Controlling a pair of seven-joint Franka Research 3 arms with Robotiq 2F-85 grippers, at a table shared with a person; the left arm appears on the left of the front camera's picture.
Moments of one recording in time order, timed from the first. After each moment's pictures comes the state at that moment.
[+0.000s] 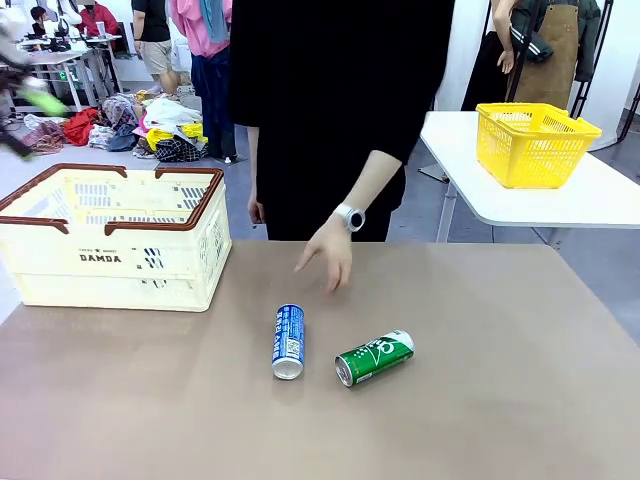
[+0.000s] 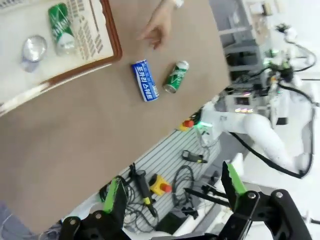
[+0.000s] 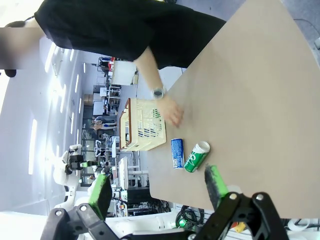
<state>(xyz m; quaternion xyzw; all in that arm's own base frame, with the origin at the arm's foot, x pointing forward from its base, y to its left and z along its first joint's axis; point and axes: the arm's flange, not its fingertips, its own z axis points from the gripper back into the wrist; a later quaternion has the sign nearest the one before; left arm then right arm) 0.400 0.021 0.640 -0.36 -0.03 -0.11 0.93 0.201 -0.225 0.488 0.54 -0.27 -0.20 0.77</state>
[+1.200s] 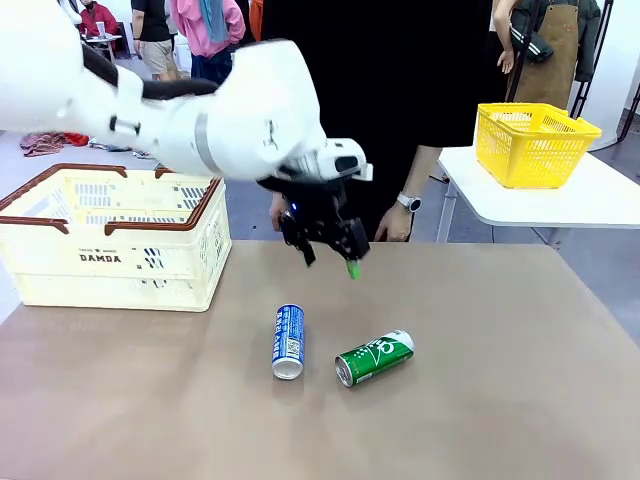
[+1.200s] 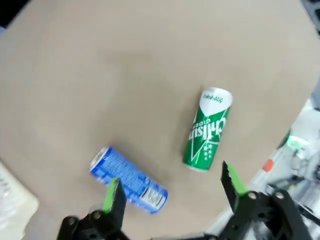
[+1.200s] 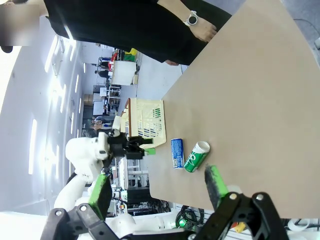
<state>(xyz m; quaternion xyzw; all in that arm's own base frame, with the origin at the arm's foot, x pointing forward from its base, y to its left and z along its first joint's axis) 0.423 -0.401 0.443 -0.13 -0.07 -0.34 0.93 0.201 -0.225 0.488 0.54 -0.27 -0.20 0.77</state>
